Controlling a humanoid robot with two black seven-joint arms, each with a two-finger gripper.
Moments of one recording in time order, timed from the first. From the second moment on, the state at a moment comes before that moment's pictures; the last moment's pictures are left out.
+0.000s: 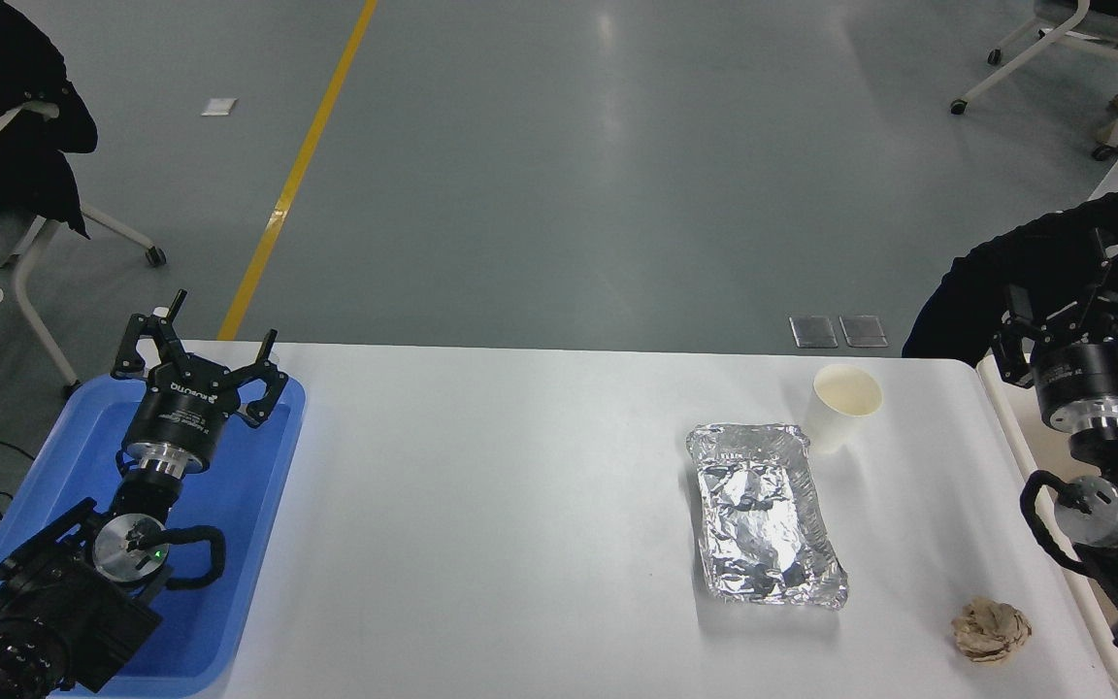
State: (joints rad) left arm -0.60 0.23 -0.90 -0.31 -0.14 -0.79 -0.36; right arm 0.43 -0.47 0.97 0.79 -0.30 0.07 0.58
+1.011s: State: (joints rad) left arm -0.60 0.23 -0.89 -0.31 -0.14 -0.79 -0.36; right arm 0.45 -0.47 0.96 0.79 -0.29 0.07 0.58
